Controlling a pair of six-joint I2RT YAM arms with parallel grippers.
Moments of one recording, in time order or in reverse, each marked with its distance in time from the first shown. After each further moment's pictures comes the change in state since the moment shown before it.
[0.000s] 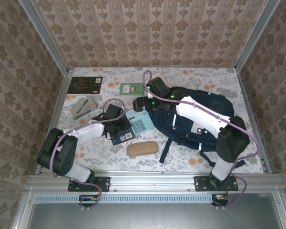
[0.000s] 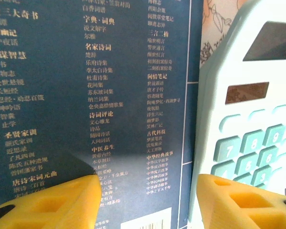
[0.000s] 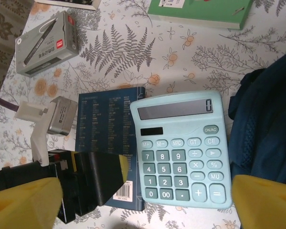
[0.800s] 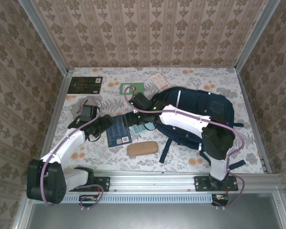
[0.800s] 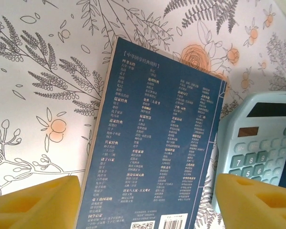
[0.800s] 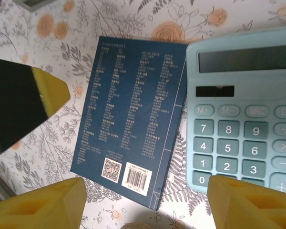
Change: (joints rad) left arm 0.298 -0.335 -0.064 -0.179 0.040 0.171; right arm 0.174 0.144 -0.002 0.048 0.002 0.042
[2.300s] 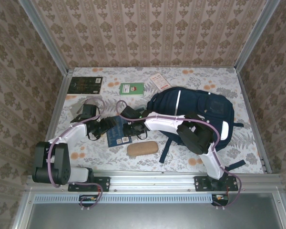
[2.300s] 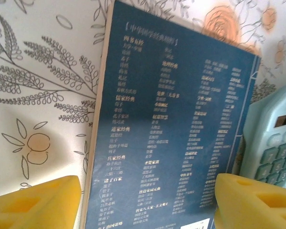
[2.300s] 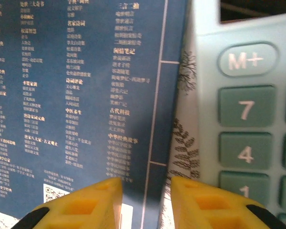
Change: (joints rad) left arm 0.069 0.207 -0.001 0.069 0.169 0.127; right arm 0.063 0.261 0.059 0.020 0.032 0.139
